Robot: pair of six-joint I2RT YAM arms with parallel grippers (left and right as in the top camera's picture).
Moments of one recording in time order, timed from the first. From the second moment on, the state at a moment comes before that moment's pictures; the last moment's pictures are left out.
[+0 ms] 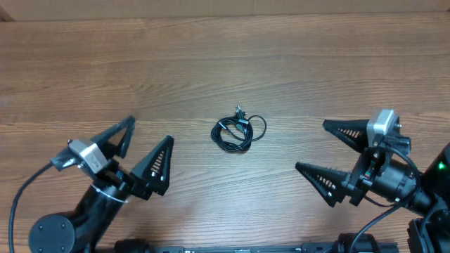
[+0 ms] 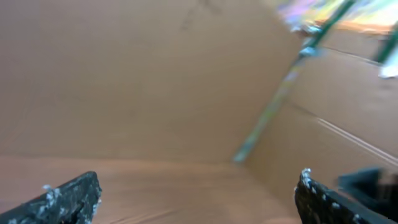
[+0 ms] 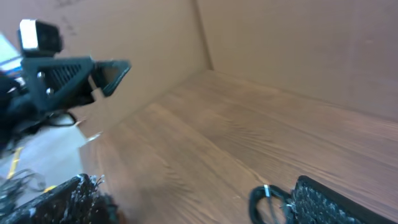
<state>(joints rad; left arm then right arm) 0.05 0.42 0.76 -0.13 0.62 -0.60 -0.02 0.71 1.17 -0.79 -1.01 -0.01</state>
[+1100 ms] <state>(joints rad) 0.02 0.72 0.77 -0.42 0.67 -0.54 0.03 1.26 1.19 -0.74 -0.73 0.31</state>
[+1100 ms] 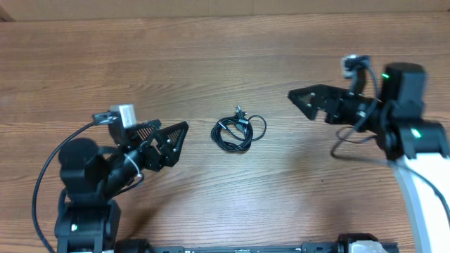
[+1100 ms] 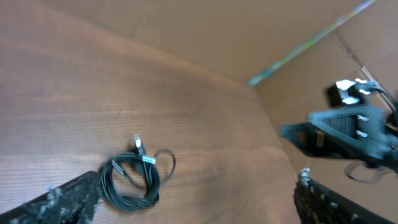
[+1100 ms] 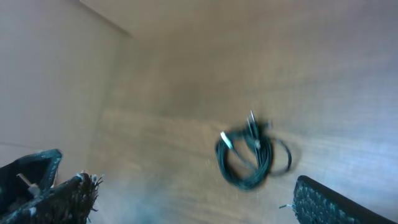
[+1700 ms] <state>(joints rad) -0.01 0.77 0.77 -0.40 0.72 -0.47 0.28 1.58 1.19 -0.77 -0.53 0.34</state>
